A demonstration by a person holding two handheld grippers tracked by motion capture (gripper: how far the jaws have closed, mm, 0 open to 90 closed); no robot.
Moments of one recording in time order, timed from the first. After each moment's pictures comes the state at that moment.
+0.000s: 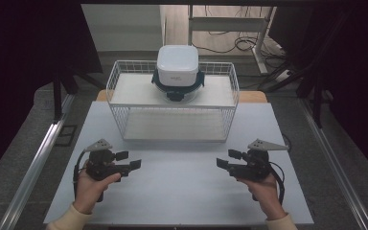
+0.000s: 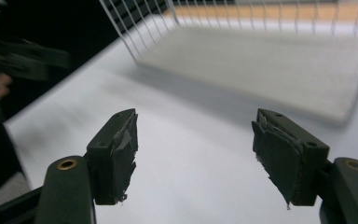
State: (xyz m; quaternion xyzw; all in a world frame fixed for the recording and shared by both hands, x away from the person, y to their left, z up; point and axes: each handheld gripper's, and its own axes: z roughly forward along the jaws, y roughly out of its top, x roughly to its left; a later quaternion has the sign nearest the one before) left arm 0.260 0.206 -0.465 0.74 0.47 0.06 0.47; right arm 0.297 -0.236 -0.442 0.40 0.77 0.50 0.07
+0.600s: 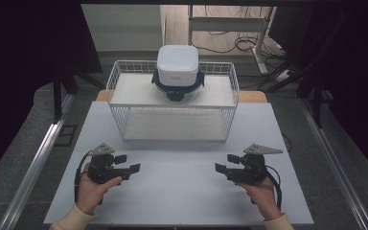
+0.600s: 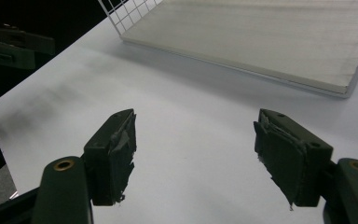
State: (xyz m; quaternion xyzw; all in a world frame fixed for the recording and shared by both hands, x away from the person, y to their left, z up) left arm 0.261 0.208 -0.477 0.75 0.48 0.08 0.44; right arm 0.298 -0.235 -0.458 0.40 0.78 0.48 0.07
